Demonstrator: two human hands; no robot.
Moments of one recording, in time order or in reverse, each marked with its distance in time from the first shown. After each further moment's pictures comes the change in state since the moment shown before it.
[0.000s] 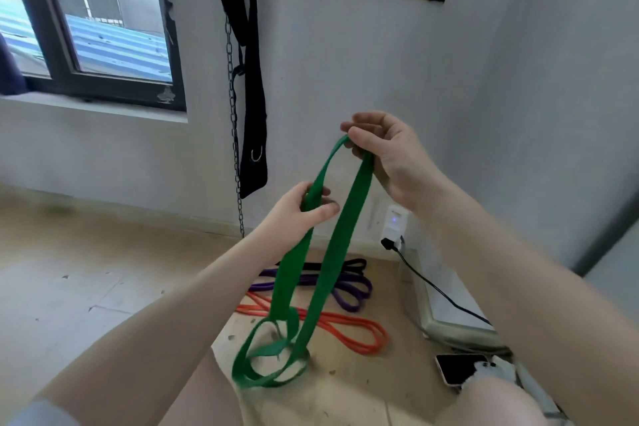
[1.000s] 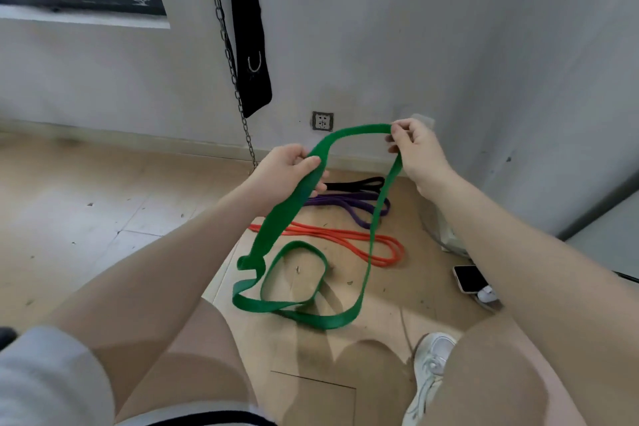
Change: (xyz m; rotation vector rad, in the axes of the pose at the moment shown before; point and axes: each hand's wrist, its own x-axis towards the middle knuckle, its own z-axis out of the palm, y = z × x) left_hand 0.009 -0.082 0.010 0.011 -0.036 -0.262; right_hand -0.006 0.172 -0.081 -0.536 0.282 0.216
